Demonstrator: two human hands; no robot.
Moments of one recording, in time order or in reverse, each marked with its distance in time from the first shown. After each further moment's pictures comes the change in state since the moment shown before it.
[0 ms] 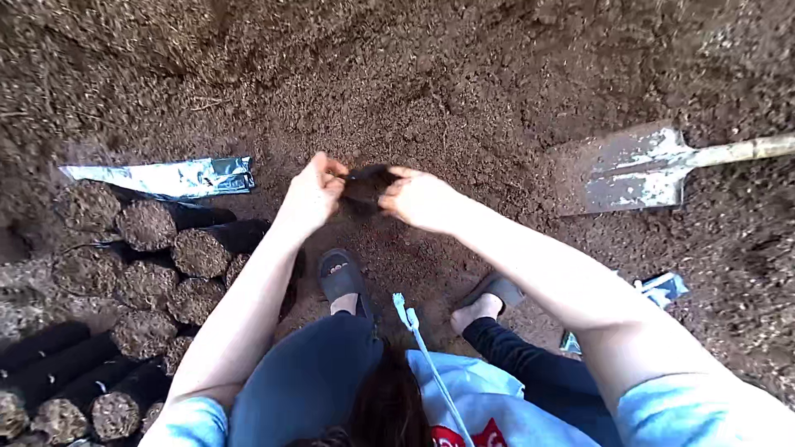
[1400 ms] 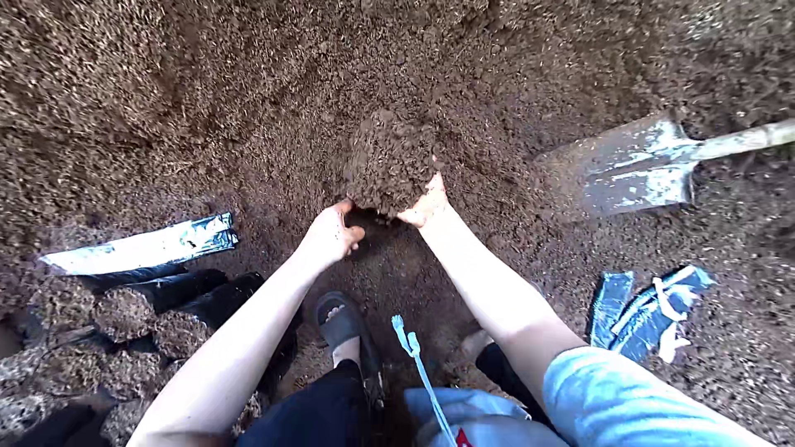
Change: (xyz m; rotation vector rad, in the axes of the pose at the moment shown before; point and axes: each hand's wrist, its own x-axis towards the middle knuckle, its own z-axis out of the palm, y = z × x) left_hand 0.066 0.039 0.034 0.058 -0.317 -0.189; right_hand 0.019 0.060 0.009 2.529 1.043 0.441
